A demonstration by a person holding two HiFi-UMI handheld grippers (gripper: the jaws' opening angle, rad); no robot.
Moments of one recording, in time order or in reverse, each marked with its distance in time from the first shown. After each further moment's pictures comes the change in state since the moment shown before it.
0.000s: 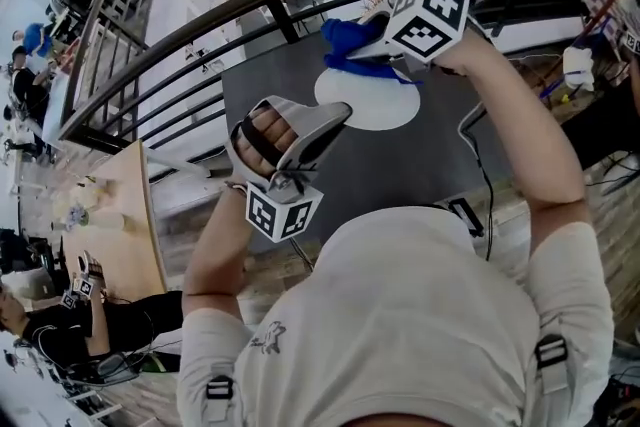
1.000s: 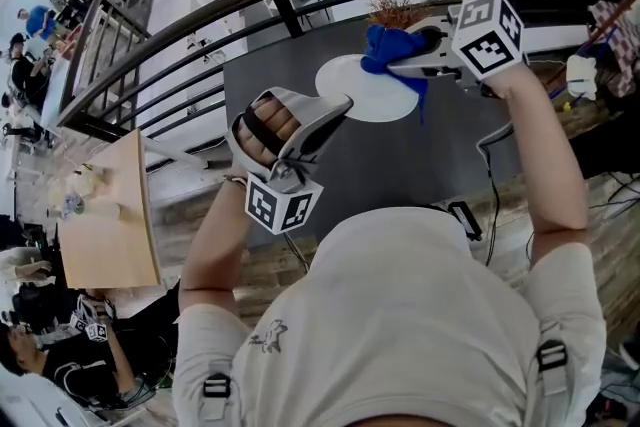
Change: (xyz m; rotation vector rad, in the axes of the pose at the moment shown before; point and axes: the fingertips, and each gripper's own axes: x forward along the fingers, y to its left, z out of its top) left arm 0.005 -0.004 -0.020 -0.030 0.052 -0.033; right arm -0.040 0.015 -0.031 0.100 -0.148 0.122
